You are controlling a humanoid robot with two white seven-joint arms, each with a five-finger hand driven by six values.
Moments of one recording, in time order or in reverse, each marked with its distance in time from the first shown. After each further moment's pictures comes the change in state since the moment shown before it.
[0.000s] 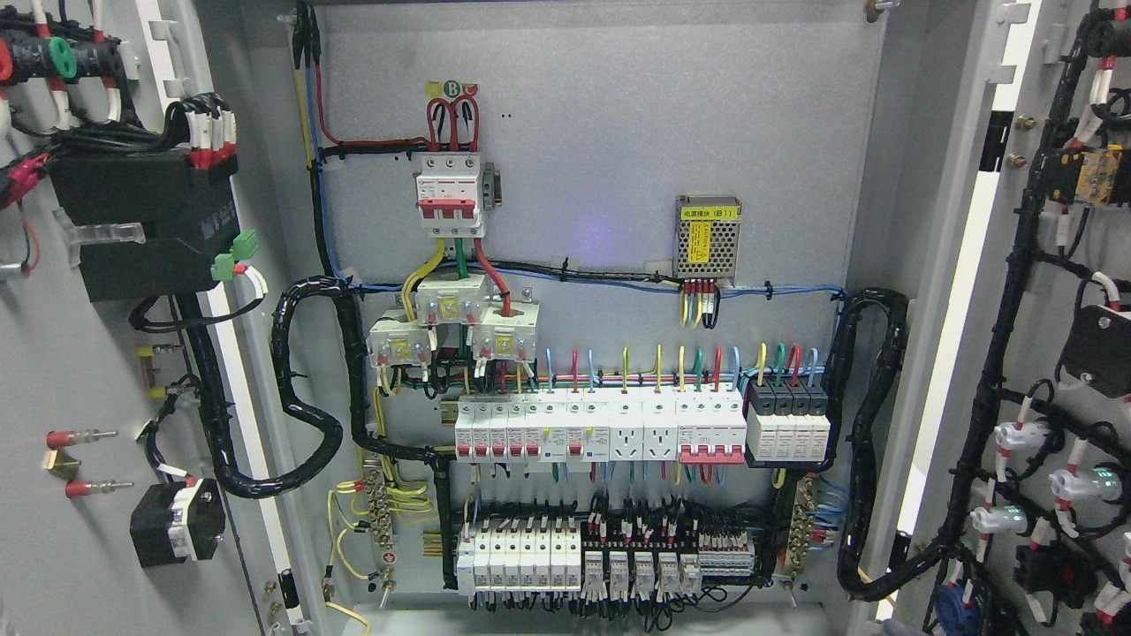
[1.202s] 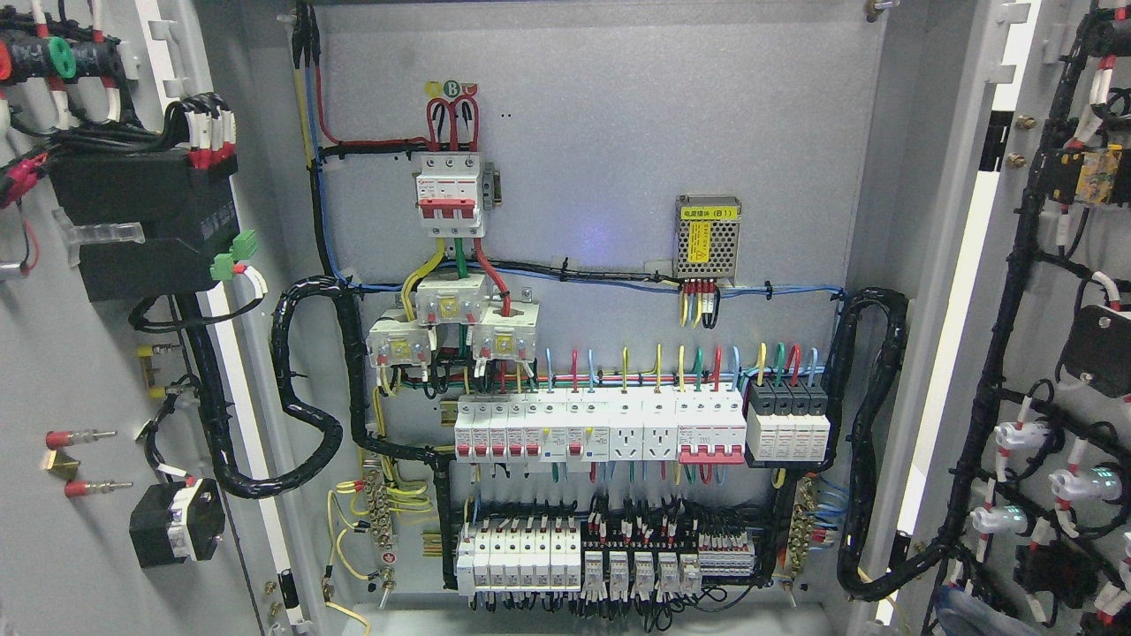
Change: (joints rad) left arm -0.194 -0.097 0.167 -0.159 -0.009 -0.260 0.027; right arm 0.044 -0.031 -0.064 0.002 -0.109 0.015 -0.002
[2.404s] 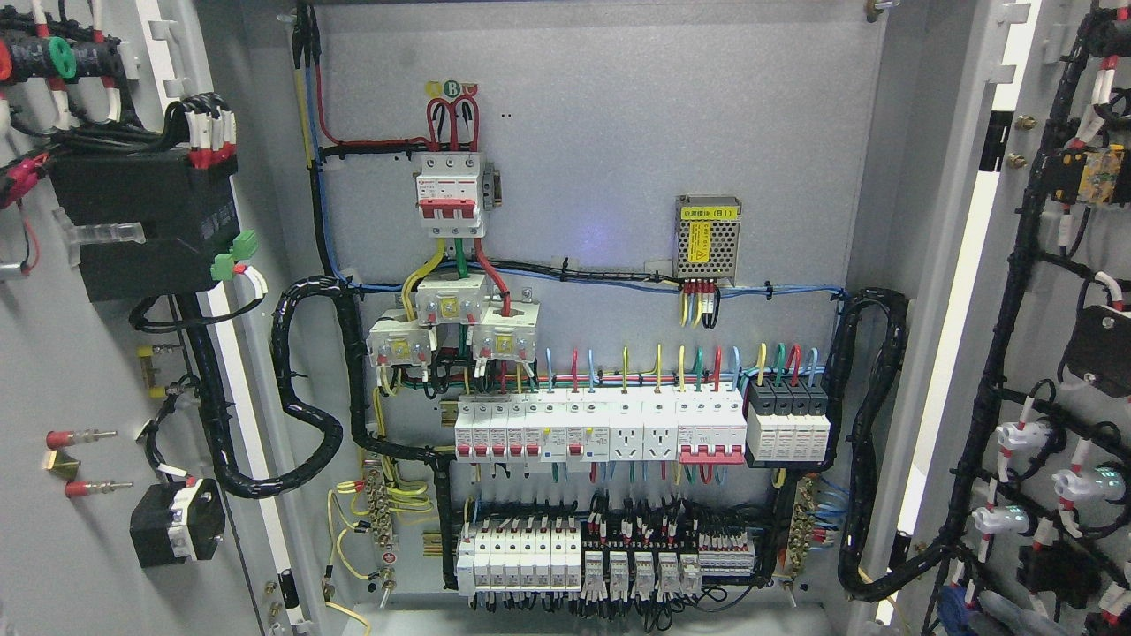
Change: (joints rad) left arm 0.032 -0.102 0.212 -0.029 0.042 -0.001 0.005; right arm 0.046 0.004 -0.035 0.008 -0.069 0.020 0.000
